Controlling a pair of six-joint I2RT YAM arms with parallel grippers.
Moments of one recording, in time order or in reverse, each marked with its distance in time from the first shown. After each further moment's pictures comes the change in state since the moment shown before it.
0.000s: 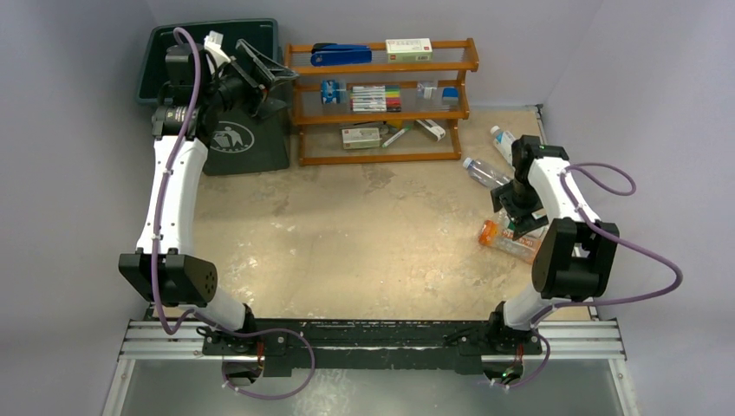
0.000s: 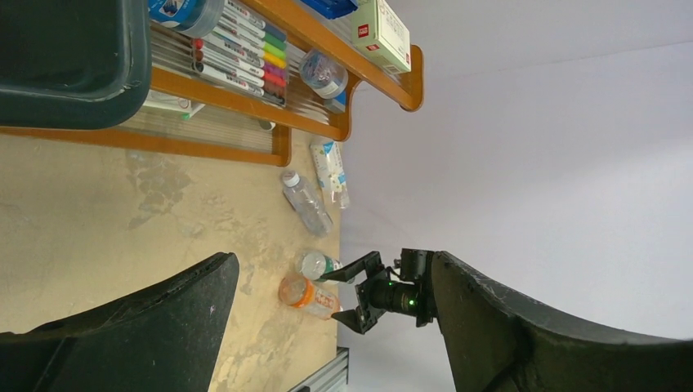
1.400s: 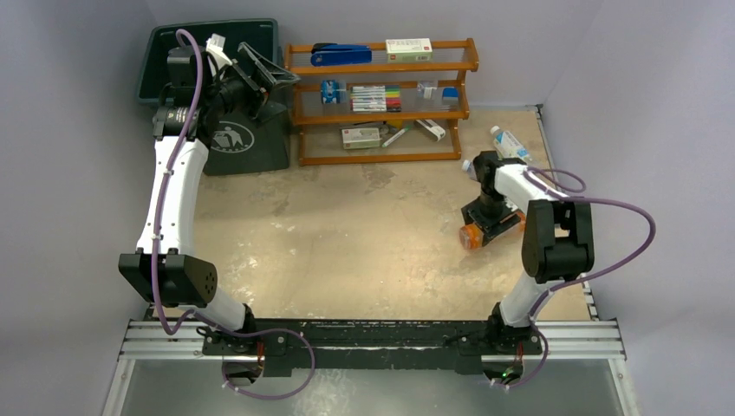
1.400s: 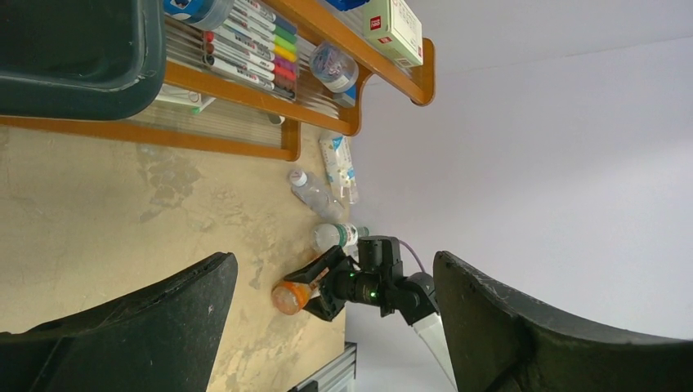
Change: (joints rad) left arm -0.001 -0.006 -0.013 -0.016 0.001 0.026; right arm 0.163 0.139 -0.141 0.199 -0.047 0.015
